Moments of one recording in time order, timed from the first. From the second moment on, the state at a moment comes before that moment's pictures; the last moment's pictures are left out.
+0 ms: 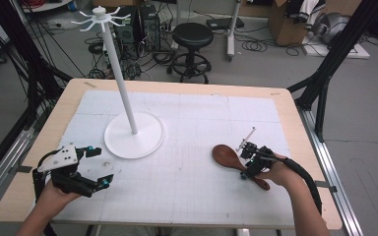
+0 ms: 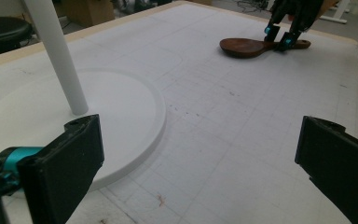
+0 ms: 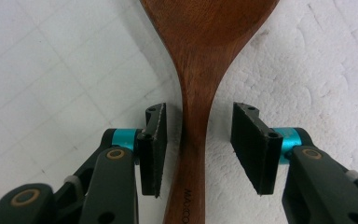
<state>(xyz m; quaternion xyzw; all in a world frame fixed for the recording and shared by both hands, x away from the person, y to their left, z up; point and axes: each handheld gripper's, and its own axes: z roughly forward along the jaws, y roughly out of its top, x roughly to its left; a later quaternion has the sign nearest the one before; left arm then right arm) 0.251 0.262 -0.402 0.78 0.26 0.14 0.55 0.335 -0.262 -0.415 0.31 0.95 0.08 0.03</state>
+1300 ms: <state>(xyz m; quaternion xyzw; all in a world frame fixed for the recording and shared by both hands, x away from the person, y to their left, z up) 0.250 0.260 -0.404 0.79 0.26 0.14 0.54 0.336 -0.256 -0.414 0.29 0.95 0.07 0.01</state>
